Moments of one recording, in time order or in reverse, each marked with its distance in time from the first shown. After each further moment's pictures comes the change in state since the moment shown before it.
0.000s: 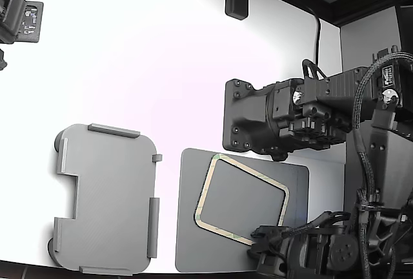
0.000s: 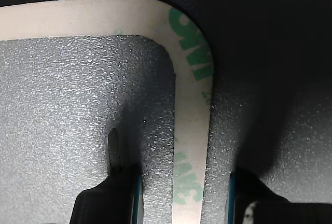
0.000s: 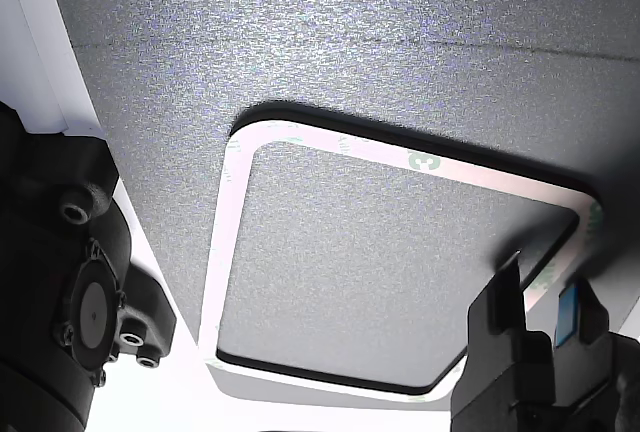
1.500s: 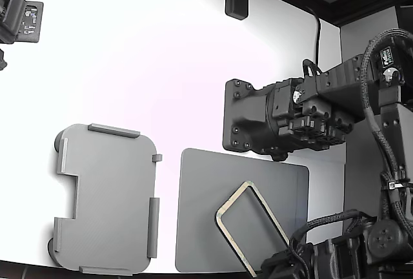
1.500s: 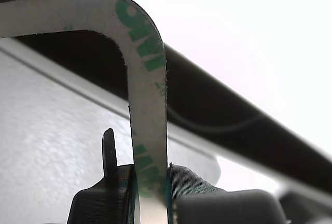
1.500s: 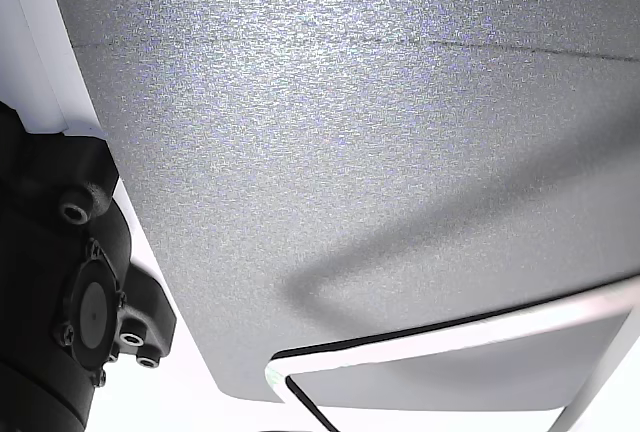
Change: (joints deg) arm -2.9 8.9 -9.8 -1.1 12.9 38.4
